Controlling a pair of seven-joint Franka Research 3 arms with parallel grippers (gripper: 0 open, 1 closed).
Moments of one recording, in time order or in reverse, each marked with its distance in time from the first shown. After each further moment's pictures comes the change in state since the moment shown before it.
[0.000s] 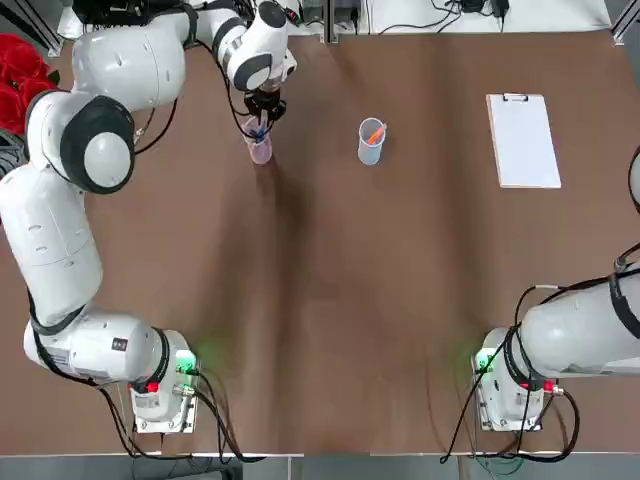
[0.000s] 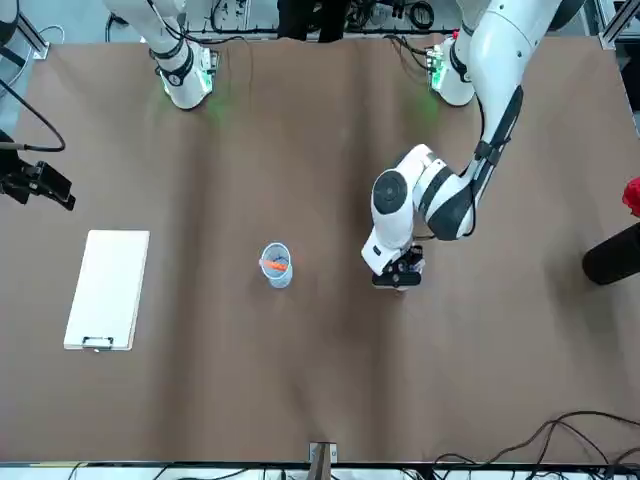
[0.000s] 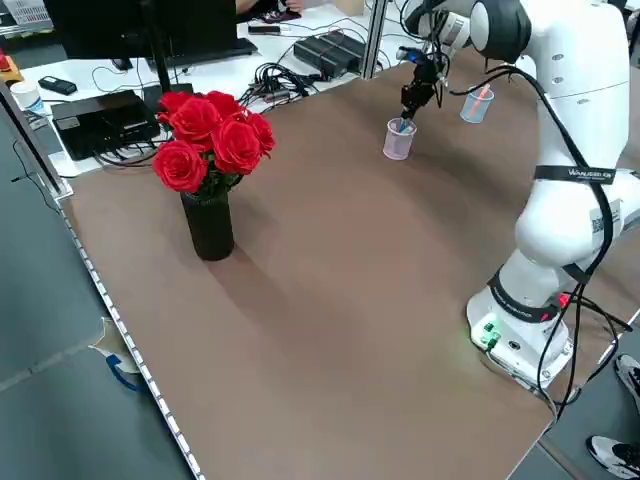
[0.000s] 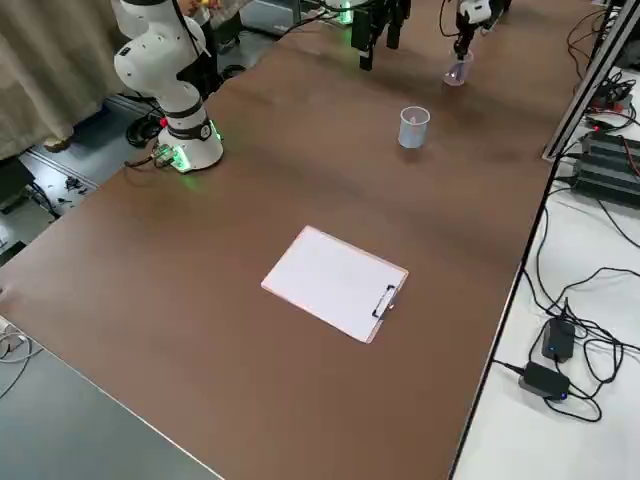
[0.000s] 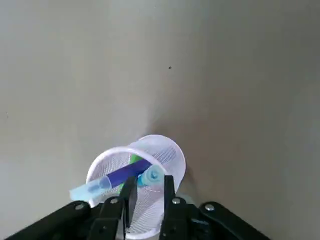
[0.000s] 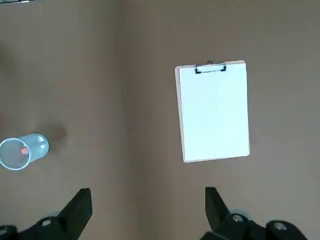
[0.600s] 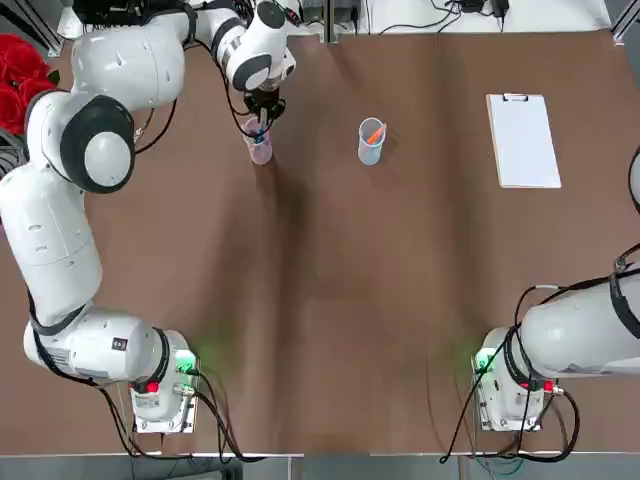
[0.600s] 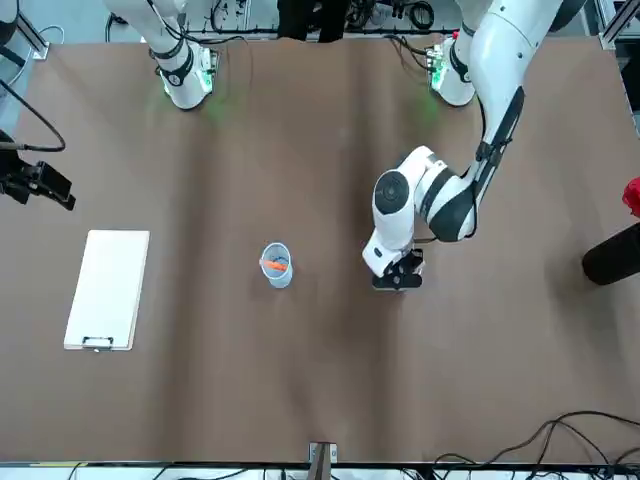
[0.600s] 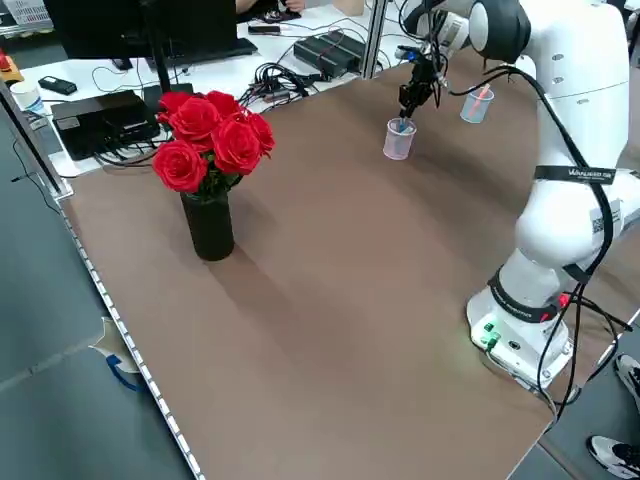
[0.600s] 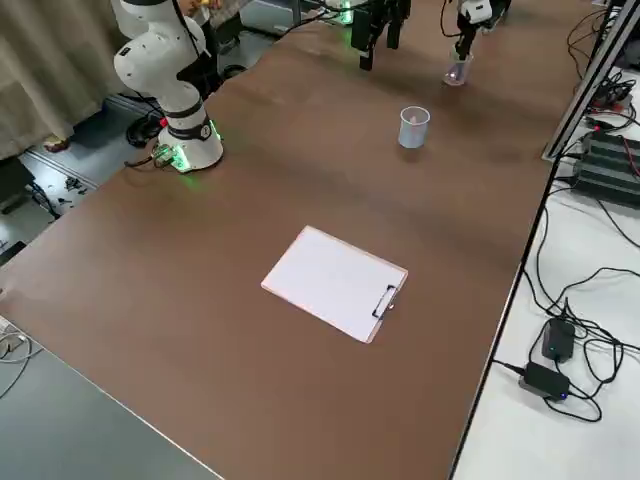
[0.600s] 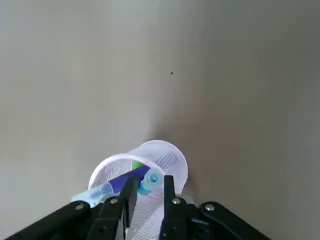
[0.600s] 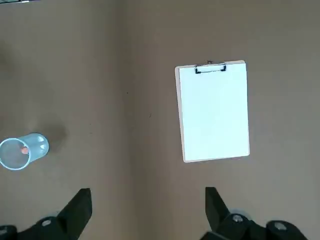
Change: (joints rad) left arm 0.002 0.005 0.006 -0.002 0.021 0.014 0.000; right arm 0.000 0.000 0.000 0.000 0.000 0.000 0.000
